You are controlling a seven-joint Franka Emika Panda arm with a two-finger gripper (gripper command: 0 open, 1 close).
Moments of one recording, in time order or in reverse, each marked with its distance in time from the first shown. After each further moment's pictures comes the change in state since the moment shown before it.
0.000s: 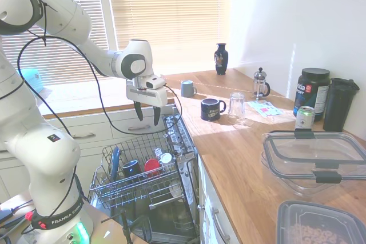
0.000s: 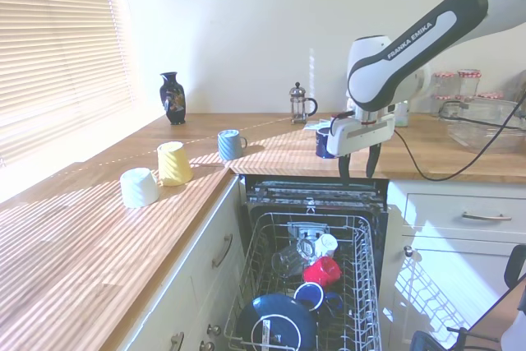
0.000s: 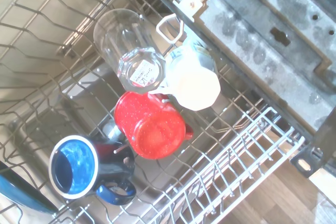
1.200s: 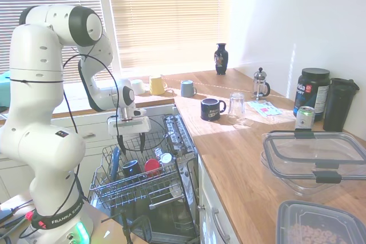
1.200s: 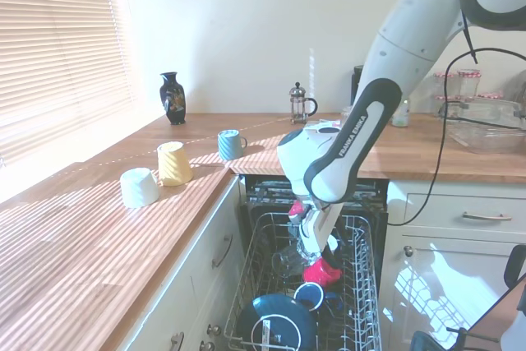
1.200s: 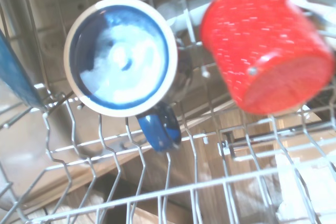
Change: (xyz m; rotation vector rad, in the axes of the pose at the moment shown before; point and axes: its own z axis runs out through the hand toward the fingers) arm -0.098 -0.104 0.194 -0.391 -0.061 -0.522
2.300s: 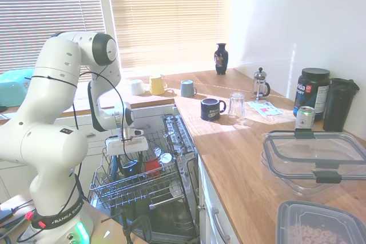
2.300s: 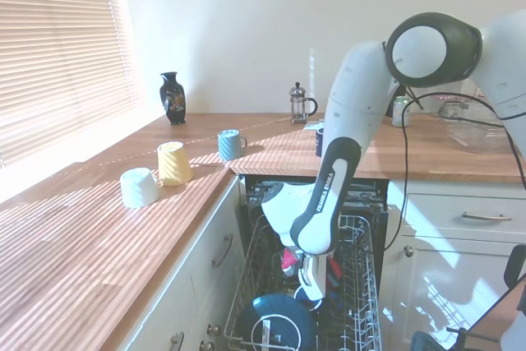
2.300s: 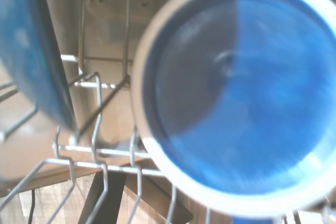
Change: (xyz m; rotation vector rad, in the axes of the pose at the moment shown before) arm 0.003 -0.072 0.101 -0.062 -0.063 -0.301
